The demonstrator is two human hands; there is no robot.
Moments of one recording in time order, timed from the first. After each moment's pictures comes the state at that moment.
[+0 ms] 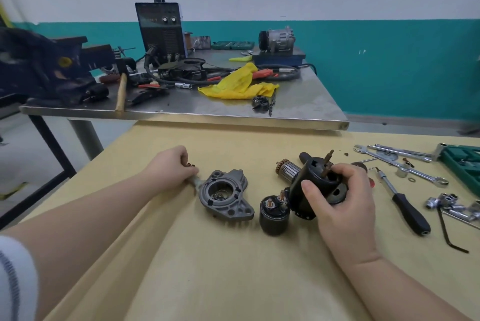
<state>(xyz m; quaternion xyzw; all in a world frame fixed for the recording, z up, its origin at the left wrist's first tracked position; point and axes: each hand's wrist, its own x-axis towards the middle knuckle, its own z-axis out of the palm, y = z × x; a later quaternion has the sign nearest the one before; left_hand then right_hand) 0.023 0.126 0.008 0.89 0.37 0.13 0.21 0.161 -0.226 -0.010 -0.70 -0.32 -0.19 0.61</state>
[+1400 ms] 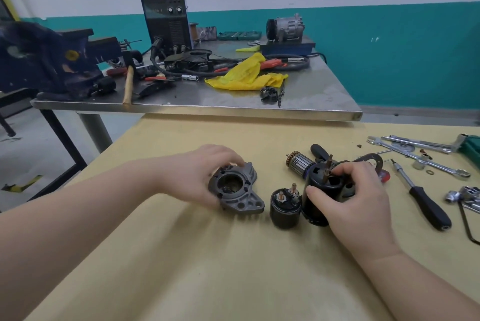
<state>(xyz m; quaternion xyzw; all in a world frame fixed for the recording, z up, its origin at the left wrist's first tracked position) 0.001 0.065 0.067 0.99 0.03 -0.08 0.13 0.161 -0.230 -0.011 -0.76 -0.33 -0.15 0.53</state>
